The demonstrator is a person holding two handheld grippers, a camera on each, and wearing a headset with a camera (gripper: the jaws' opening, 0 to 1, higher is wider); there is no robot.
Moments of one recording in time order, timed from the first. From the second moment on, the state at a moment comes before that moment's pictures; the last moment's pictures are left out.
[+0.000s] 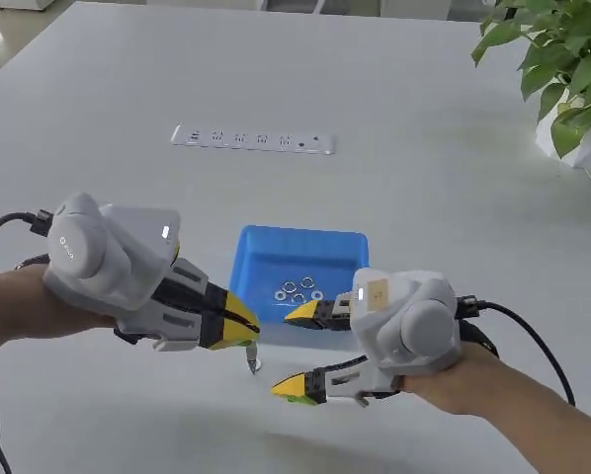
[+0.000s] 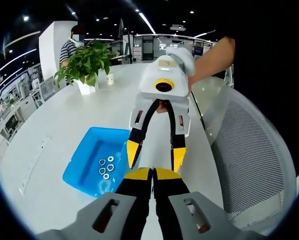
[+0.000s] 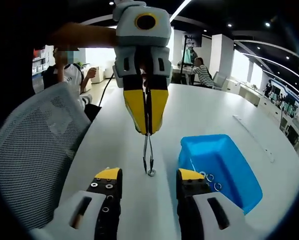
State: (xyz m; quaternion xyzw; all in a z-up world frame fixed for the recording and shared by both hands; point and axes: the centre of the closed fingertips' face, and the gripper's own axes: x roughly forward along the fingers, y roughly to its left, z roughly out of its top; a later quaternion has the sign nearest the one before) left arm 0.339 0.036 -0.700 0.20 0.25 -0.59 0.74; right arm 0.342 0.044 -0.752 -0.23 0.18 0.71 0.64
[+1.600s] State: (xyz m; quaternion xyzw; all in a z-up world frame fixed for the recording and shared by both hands) left arm 0.342 0.037 -0.704 0.20 0.27 -0.60 0.72; right arm 0.336 0.073 -0.770 -0.26 0.19 0.73 0.61
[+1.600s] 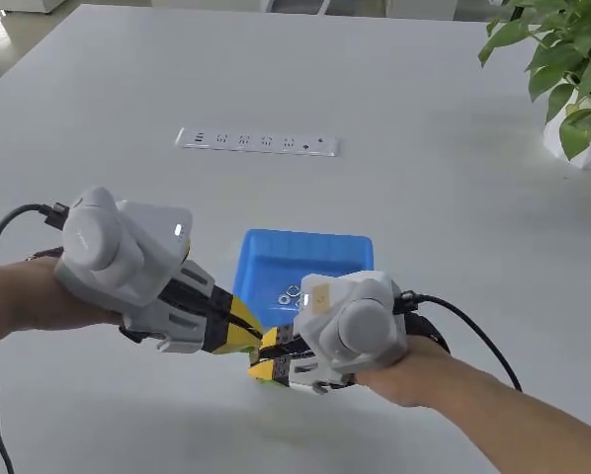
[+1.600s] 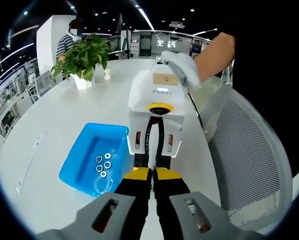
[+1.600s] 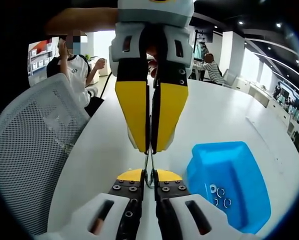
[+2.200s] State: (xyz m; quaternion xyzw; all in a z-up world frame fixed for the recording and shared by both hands) left arm 0.338 0.040 -0.708 0.20 0.28 -0.60 0.72; right arm 0.334 0.074 -0.770 -0.27 0.18 0.73 0.61
